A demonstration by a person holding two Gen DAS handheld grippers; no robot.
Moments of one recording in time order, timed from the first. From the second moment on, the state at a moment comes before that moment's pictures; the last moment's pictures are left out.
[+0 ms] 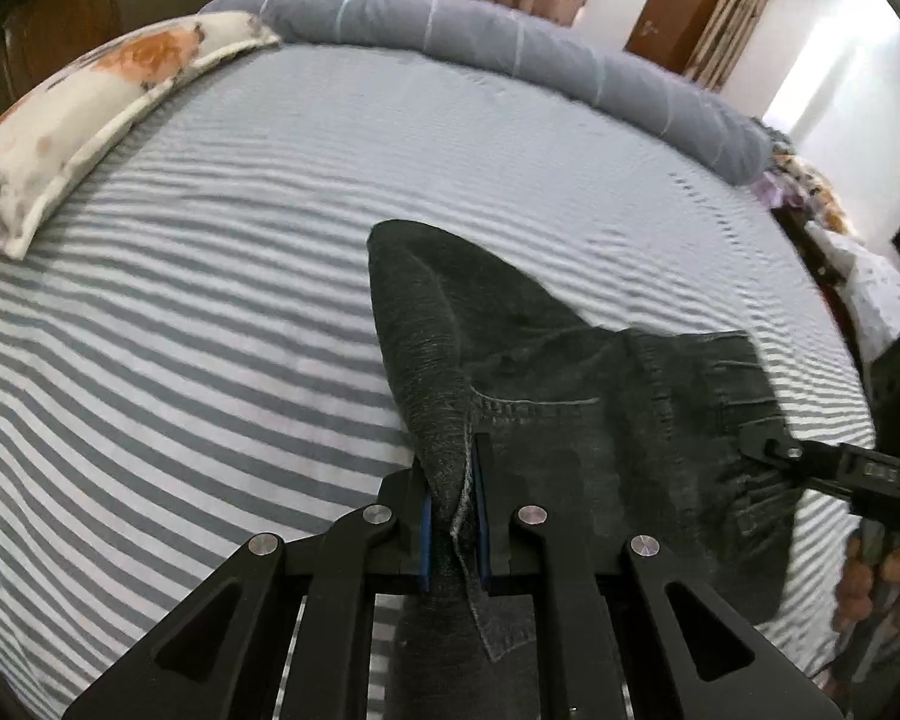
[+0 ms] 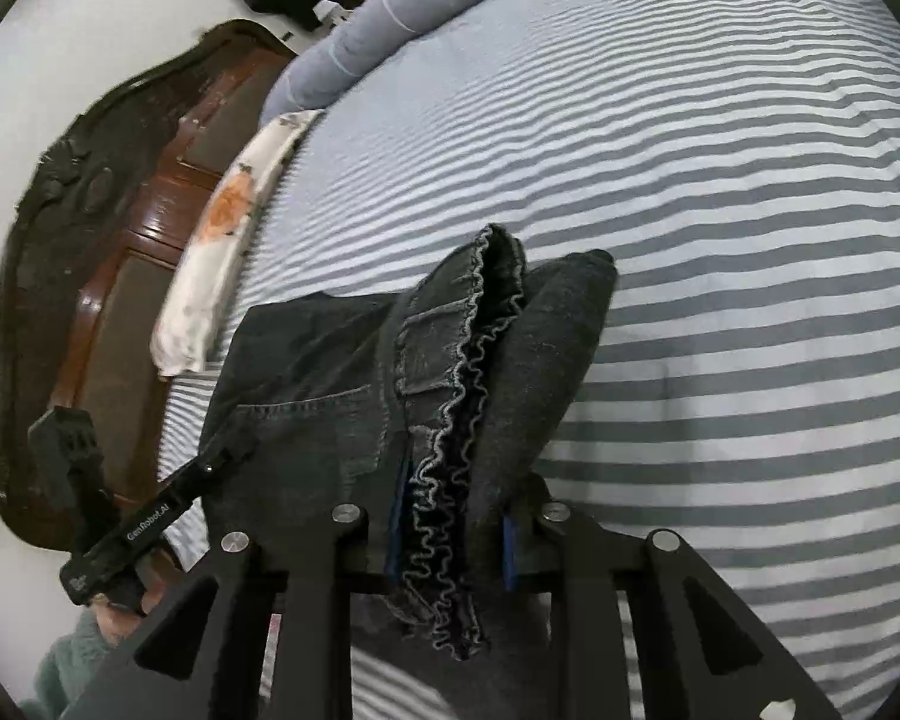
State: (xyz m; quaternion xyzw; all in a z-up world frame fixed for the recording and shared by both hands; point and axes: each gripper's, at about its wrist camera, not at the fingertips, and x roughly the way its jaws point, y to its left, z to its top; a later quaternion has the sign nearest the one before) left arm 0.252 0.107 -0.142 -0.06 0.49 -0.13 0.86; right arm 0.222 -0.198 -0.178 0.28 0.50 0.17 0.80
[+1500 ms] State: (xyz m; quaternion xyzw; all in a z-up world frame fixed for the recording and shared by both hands) left arm 0.042 0.128 -0.065 0.06 0.44 -0.01 0.90; right arm 0.045 -0.086 -0.065 0.06 0.45 0.00 0.89
